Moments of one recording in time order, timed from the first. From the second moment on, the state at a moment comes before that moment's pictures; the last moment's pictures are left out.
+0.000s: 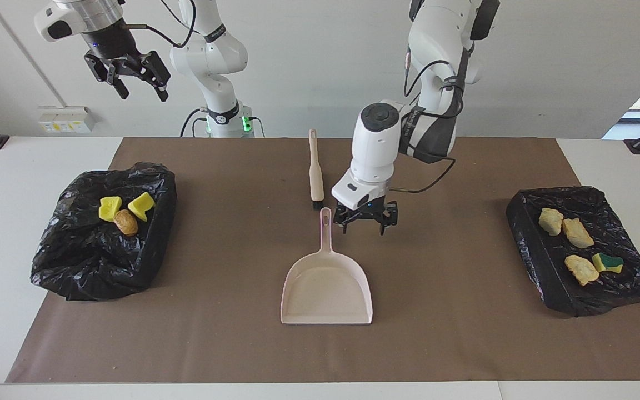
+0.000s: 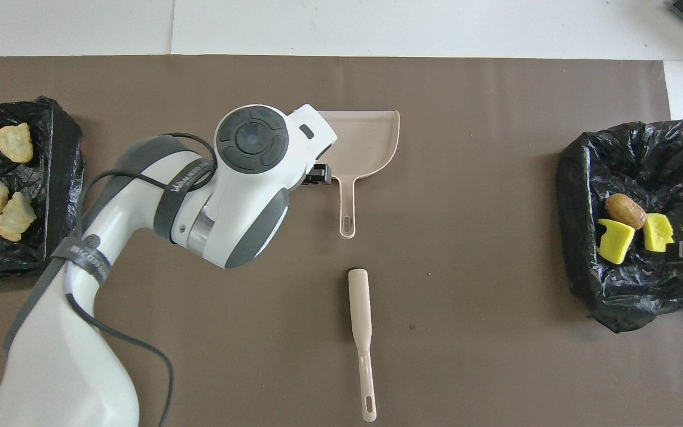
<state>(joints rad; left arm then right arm) -0.57 0.34 0.04 -1.61 0.06 2.08 -0.41 0.07 -0.20 -0.11 -1.60 0.06 1.38 0.17</state>
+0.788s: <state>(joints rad) -0.23 -0.07 0.05 -1.66 0.05 1.73 0.09 0.07 -0.20 -0.11 -1.60 0.06 1.38 0.17</state>
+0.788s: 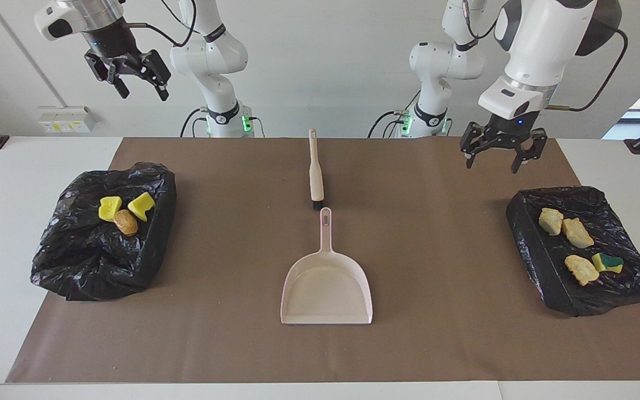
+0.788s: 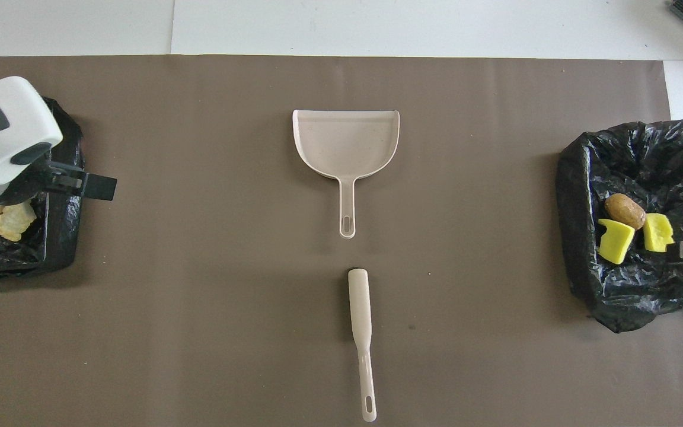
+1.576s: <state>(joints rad) -0.13 -0.06 0.05 -1.52 0.01 1.55 0.22 0.07 -0.20 -0.11 -1.60 0.06 1.38 0.17</state>
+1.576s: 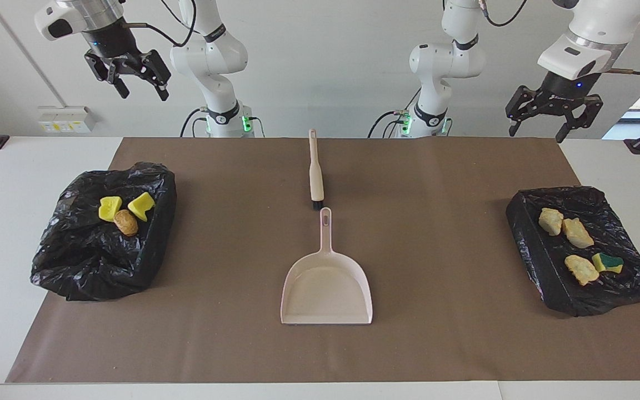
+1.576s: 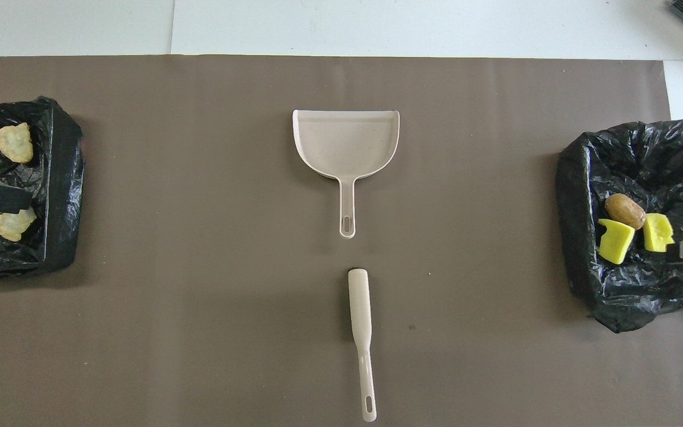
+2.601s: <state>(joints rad) -0.13 -0.05 0.03 -1.51 0.01 1.53 0.22 0.07 -0.20 -0.11 -1.60 0.06 1.38 0.17</state>
